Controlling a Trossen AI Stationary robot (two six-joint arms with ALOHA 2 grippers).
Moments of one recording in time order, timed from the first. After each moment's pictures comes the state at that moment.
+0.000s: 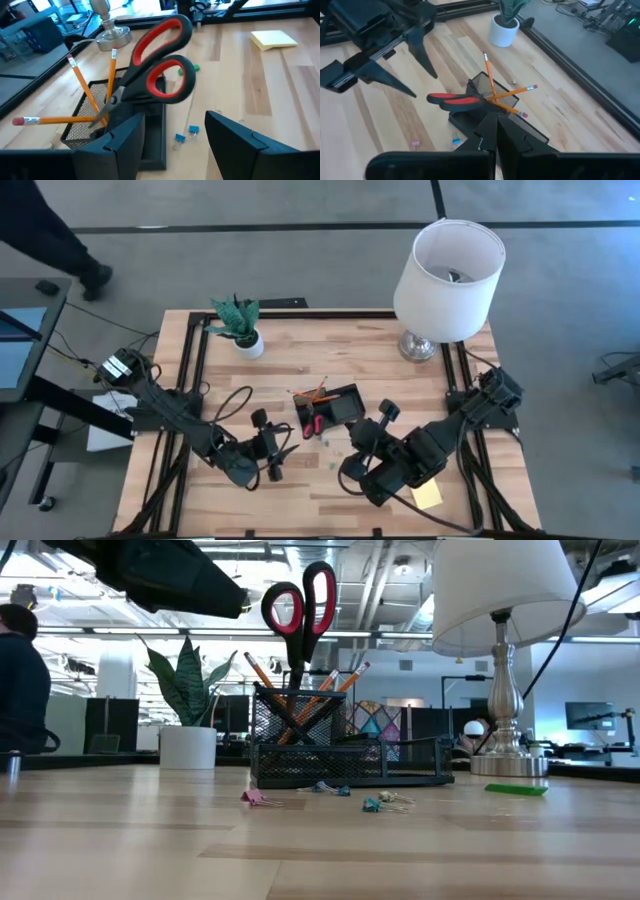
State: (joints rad) left arm -0.65 1.52 0.78 0.13 -0.93 -0.37; right arm 0.63 1.86 1.89 -1.28 0.89 0.93
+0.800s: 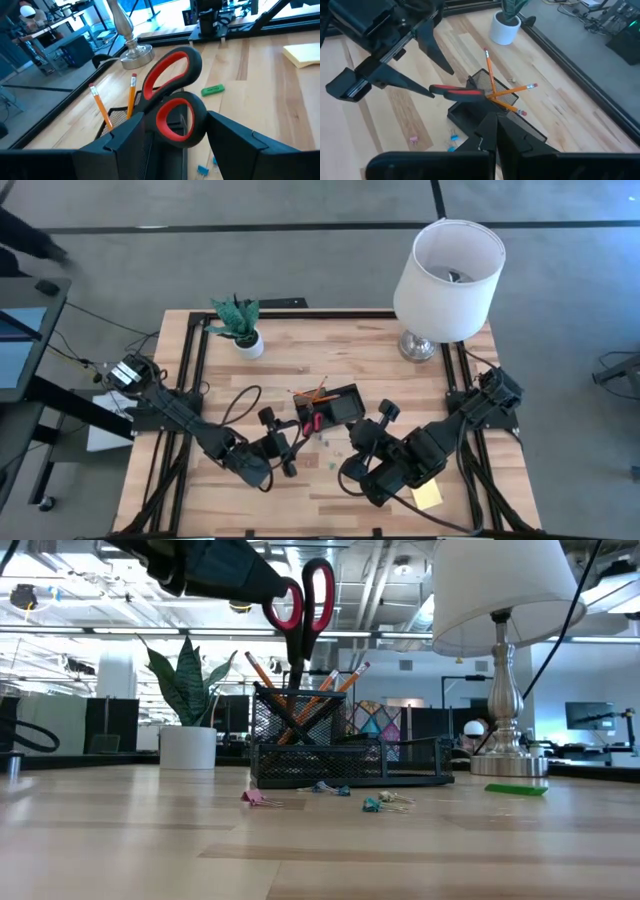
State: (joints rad) left arm -0.60 1.62 0.87 0.21 -1.05 -0.23; right arm 0.63 1.86 1.89 -1.29 0.88 0.91
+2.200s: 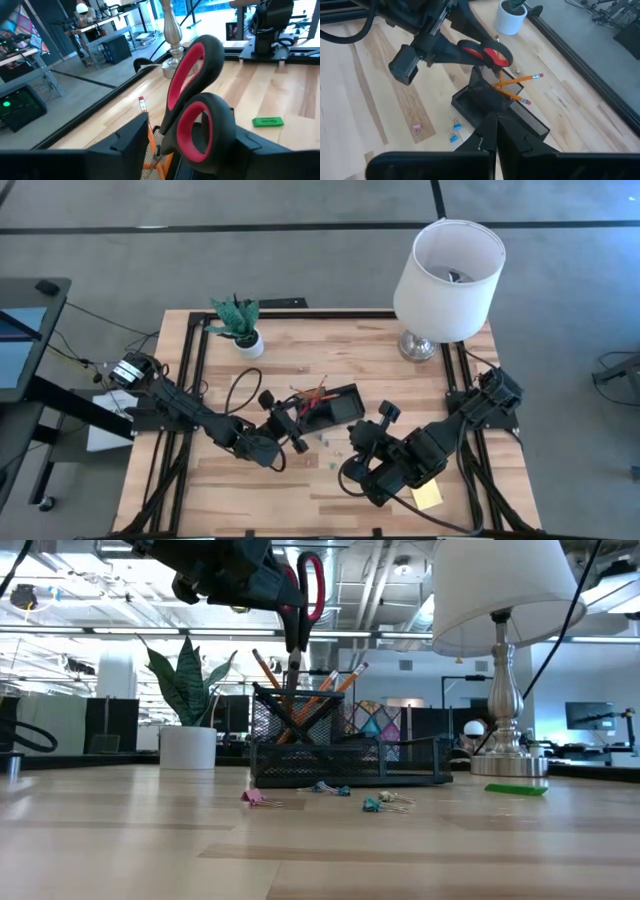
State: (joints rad) left arm -0.48 1.62 0.87 0.31 -1.16 -0.22; right arm 0.63 1.86 1.89 -1.31 0.83 0.91
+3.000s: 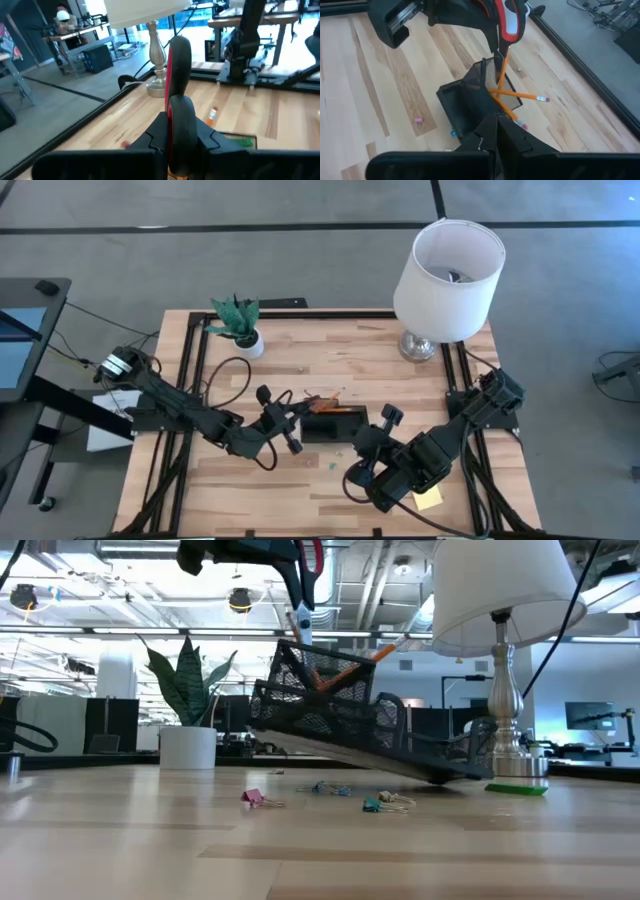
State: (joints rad) left arm -0.49 1.50 0.87 0.37 -1.07 -0.13; right arm 0.66 1.86 1.89 -1.34 0.83 0.92
